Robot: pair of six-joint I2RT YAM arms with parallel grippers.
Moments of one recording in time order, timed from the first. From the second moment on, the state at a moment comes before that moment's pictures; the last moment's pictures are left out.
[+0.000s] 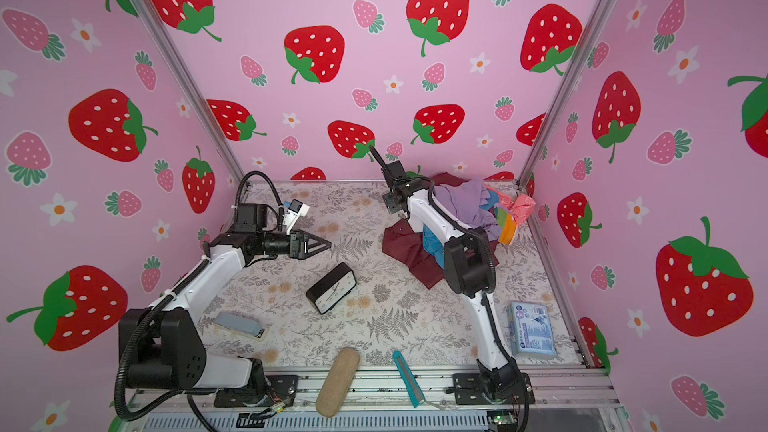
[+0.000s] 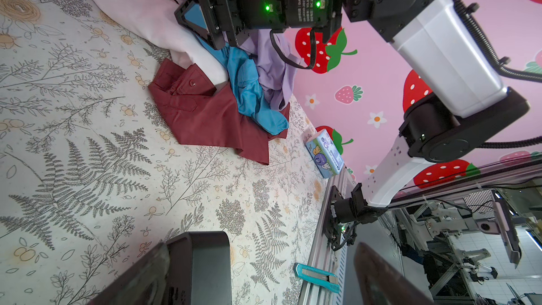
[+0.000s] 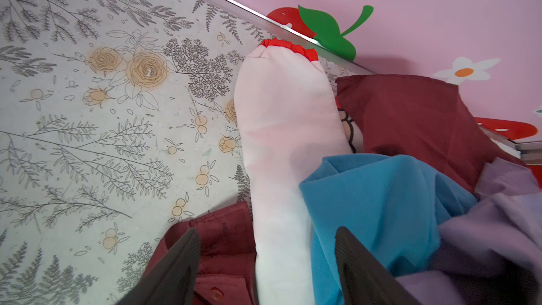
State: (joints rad) left arm -0.03 1.42 1.03 -0.50 1.12 0.06; right arm 0.61 2.31 2.15 -0.75 0.31 -0.02
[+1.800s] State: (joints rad) left arm 0.00 1.48 1.05 -0.53 1.13 0.08; right arm 0.55 2.61 2.32 -0.65 0.29 -0.12
